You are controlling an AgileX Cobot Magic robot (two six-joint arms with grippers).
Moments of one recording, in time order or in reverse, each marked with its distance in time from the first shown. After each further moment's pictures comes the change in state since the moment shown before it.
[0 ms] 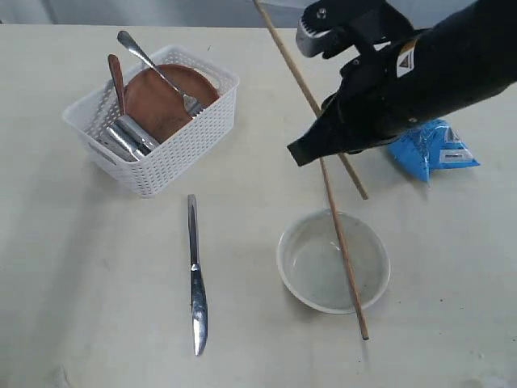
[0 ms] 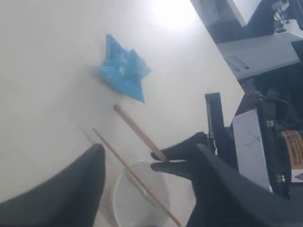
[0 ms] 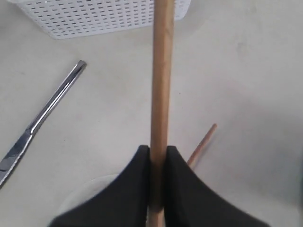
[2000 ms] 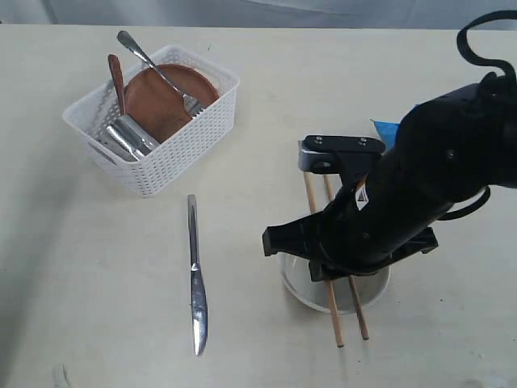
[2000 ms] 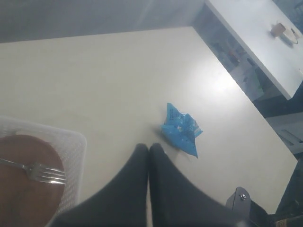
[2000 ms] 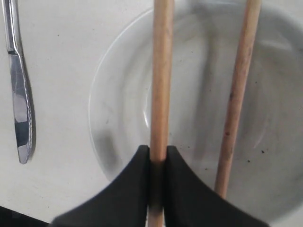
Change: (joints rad) left arm 0.248 -0.237 0.217 -0.074 -0.145 0.189; right arm 0.160 0.118 0.197 0.105 0.046 0.590
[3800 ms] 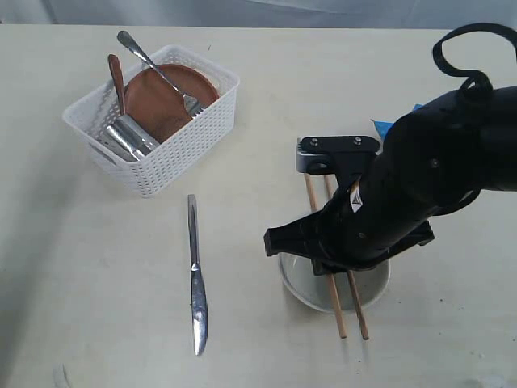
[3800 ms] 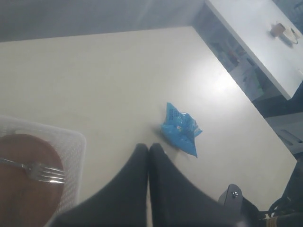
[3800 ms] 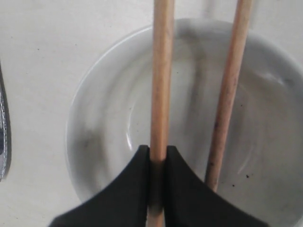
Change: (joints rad) left arm 0.000 0.000 0.000 0.000 0.000 -0.002; right arm 0.000 0.043 0.000 -0.076 -0.048 0.024
